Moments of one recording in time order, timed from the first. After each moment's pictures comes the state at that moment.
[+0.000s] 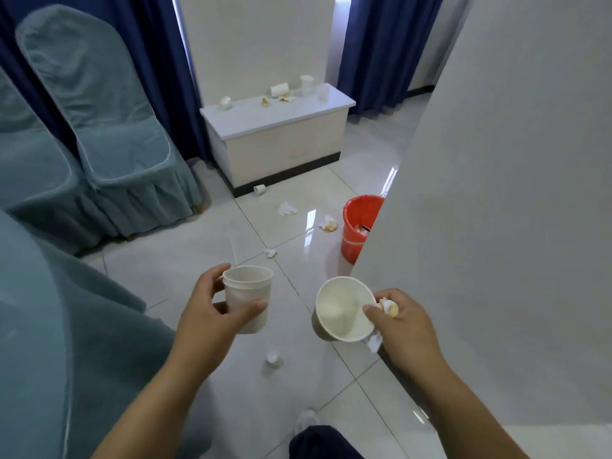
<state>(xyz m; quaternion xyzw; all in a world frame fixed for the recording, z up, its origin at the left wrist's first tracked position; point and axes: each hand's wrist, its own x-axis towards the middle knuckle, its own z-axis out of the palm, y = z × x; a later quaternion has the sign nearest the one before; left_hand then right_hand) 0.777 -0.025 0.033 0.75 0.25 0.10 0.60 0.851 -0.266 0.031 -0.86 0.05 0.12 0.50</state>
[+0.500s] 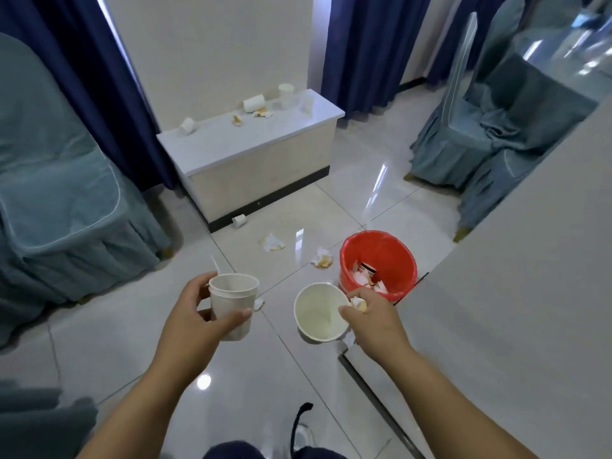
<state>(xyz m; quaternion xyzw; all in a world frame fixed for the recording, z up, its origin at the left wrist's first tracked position) 1.120 0.082 0.006 0.78 0.25 0.04 0.57 1.198 -0.158 -0.006 -0.87 0.06 0.18 0.45</state>
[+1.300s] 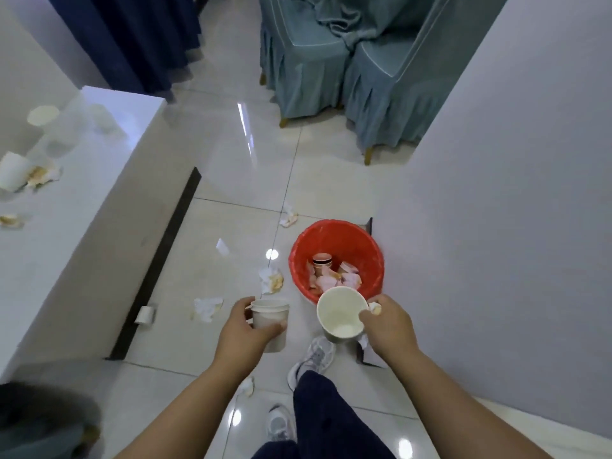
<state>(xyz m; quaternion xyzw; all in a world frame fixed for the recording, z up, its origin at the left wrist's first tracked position) 1.576 0.046 -0.118 0.82 0.07 -0.31 0.47 1.484 -0.160 -0.112 -0.78 0.47 0.11 0.40</state>
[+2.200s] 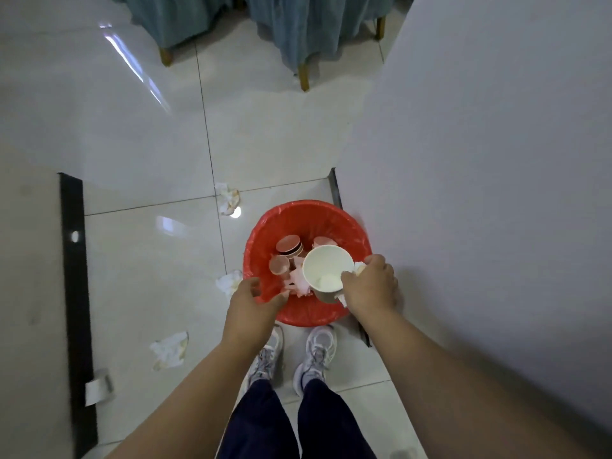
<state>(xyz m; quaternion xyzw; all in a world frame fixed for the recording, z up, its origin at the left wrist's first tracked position) 1.743 -0.155 -0.285 0.83 -0.02 -0.45 0.32 1.639 -0.295 -0.289 -0.64 0.67 0.14 0.35</state>
